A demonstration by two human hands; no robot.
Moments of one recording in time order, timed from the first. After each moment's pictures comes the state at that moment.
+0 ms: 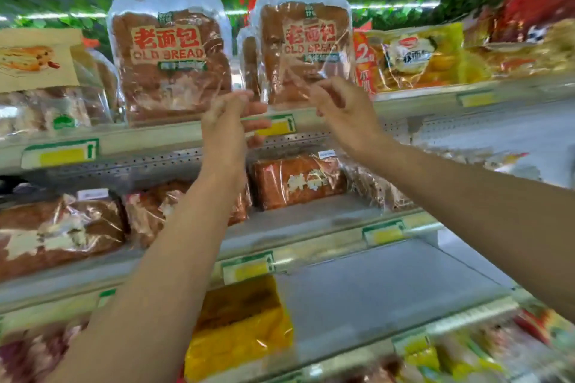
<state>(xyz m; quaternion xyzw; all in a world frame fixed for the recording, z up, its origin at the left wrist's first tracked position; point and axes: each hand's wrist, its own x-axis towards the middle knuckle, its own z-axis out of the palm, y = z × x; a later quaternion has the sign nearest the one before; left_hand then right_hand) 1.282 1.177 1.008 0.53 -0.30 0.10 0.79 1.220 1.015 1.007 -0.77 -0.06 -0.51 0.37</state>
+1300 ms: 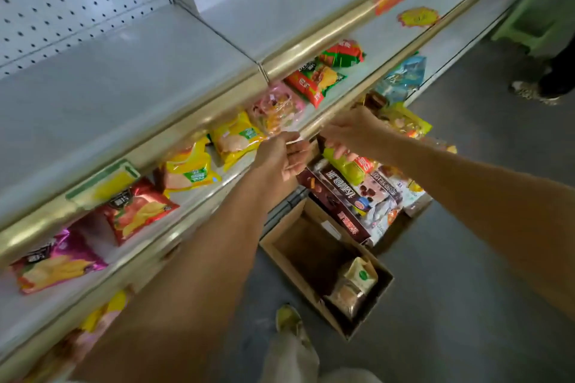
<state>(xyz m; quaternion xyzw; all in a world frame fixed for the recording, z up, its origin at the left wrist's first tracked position) 1.074 0.680 0.533 0.63 -0.01 -0.54 0.55 0.946 0.575 0.555 -0.78 0.42 -0.04 0.46</state>
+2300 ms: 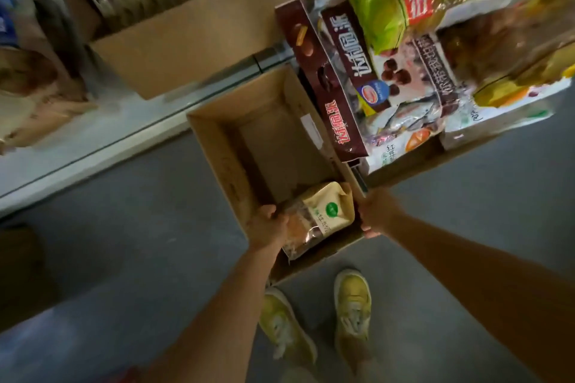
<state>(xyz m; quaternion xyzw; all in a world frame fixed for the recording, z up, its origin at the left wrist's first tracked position) 0.830 0.746 0.041 0.82 0.13 -0.47 0.29 0.726 0.574 0.050 -0.60 0.56 0.30 0.48</state>
